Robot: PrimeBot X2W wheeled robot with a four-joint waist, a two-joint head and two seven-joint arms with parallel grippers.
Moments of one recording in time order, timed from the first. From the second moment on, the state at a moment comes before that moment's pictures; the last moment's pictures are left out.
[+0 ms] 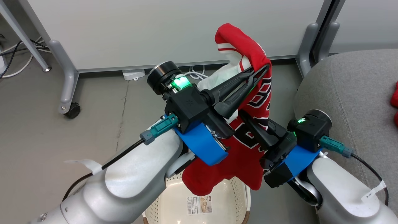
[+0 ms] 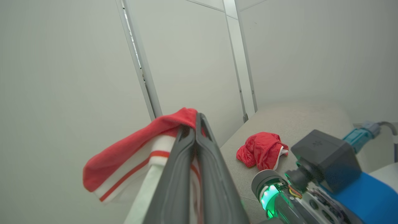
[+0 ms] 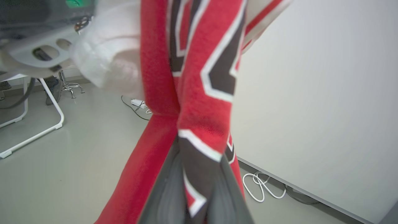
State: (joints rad) left arm -0.82 0.22 -0.92 0.18 -0.54 -0.13 -0.26; right arm -0.55 -0.37 0.69 0.25 0.50 0.13 -0.26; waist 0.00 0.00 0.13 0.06
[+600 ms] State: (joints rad) left arm -0.82 0.22 -0.92 0.21 -0.54 -0.13 -0.26; right arm -0.52 -0.36 0.66 0.24 0.50 0.13 -0.26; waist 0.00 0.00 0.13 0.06
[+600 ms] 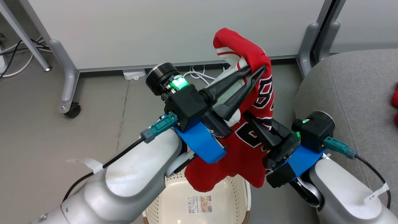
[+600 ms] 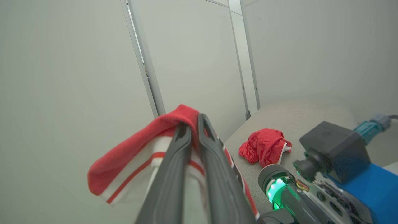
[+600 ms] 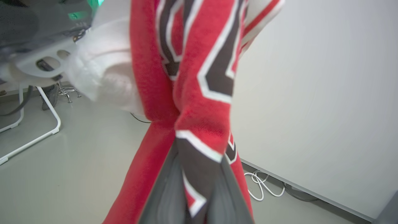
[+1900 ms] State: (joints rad) left arm -0.83 0.24 -1.03 0.28 -0.54 -0.13 -0.26; right arm -0.38 -0.25 0.27 0.15 0.40 0.13 -0.26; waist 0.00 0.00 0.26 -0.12
